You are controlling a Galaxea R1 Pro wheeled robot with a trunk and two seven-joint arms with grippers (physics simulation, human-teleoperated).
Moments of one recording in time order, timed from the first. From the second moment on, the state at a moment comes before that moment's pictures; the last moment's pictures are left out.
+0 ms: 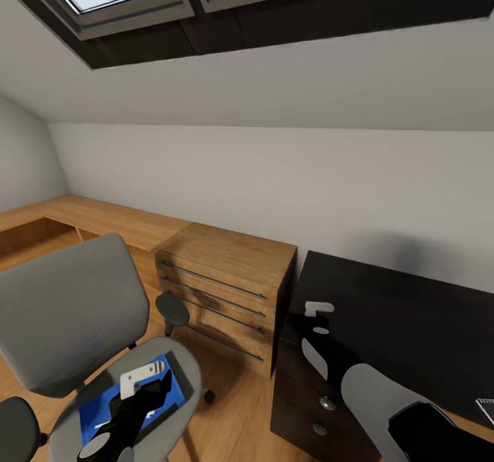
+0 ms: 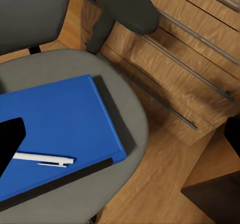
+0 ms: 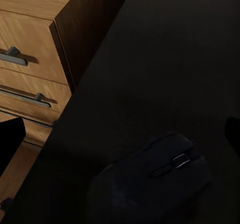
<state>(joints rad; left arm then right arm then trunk) 0.05 -0.10 0.01 -1.60 0.21 0.44 0.26 -0.83 0.07 0.37 -0.30 -0.39 0.00 -0.28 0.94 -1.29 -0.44</state>
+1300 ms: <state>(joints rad) 0.05 -0.11 0.01 -1.61 0.21 0.44 0.26 -0.83 0.05 0.37 -0.29 -0.40 0.05 -0.27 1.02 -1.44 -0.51</state>
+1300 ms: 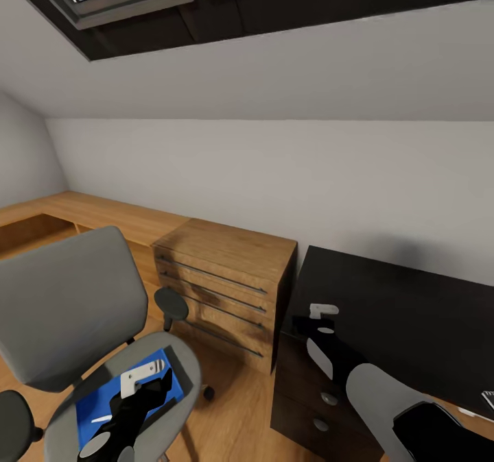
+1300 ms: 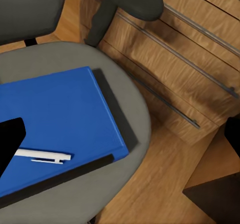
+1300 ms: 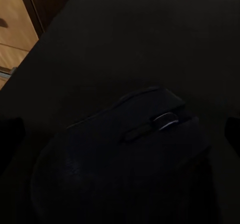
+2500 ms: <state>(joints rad) 0.05 -0.11 0.01 -1.61 0.21 0.44 0.26 -0.83 0.05 0.37 -0.30 -0.39 0.06 -0.27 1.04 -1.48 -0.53</state>
